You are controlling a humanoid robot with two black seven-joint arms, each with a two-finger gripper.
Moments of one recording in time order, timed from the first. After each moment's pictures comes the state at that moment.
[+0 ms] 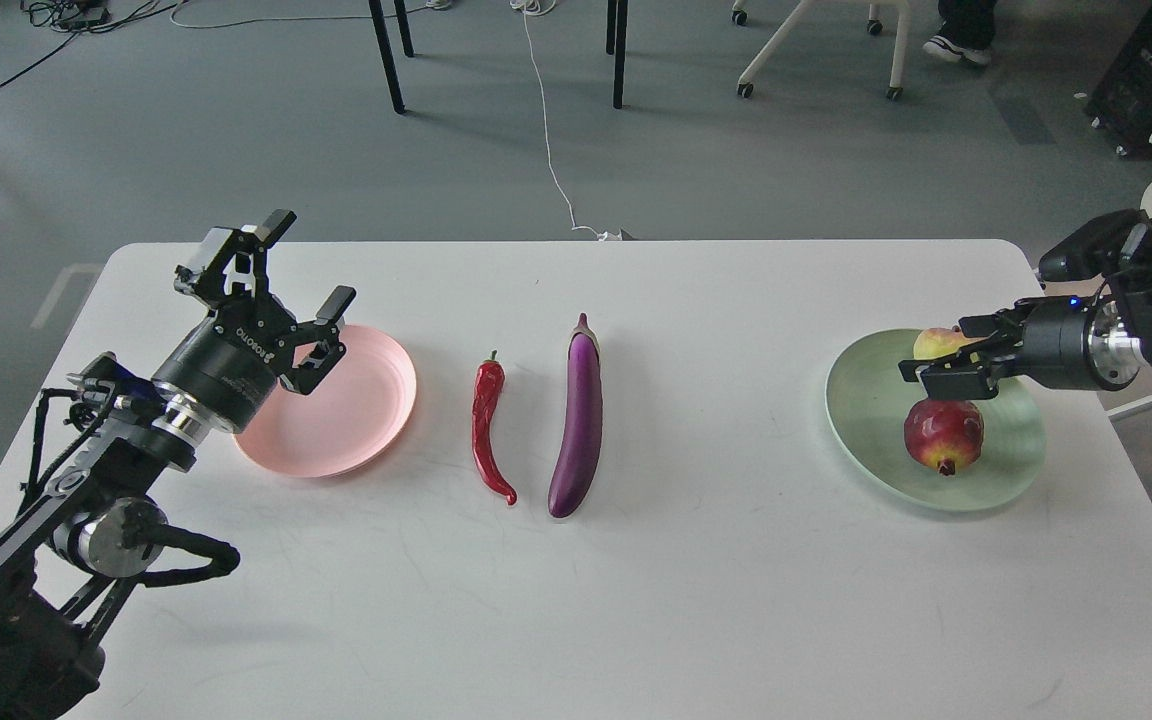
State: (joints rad) left arm -0.23 0.41 -1.16 -1.27 0.58 -0.34 -0.29; right arm 1.36 -0.81 -0.48 1.01 -1.23 0.03 0.49
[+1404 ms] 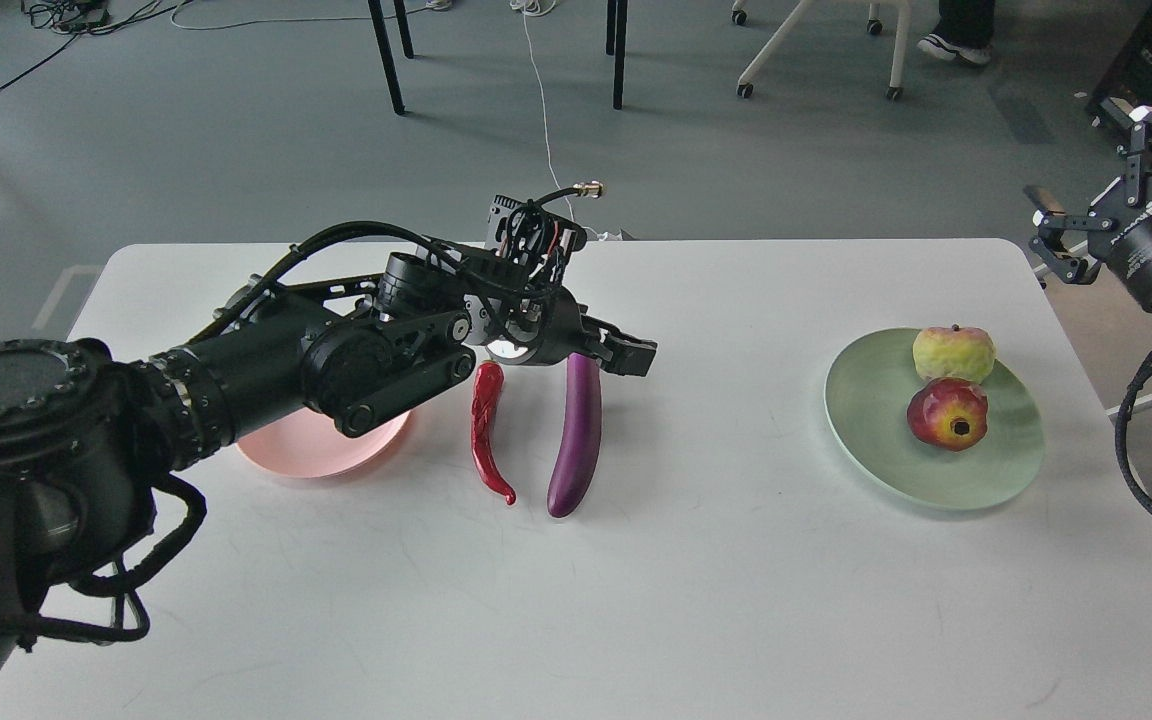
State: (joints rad) left arm -1.17 -0.03 -0.11 -0.65 1.53 -0.41 -0.11; right arm 0.91 -0.73 0.10 0.68 0.30 0.49 0.49
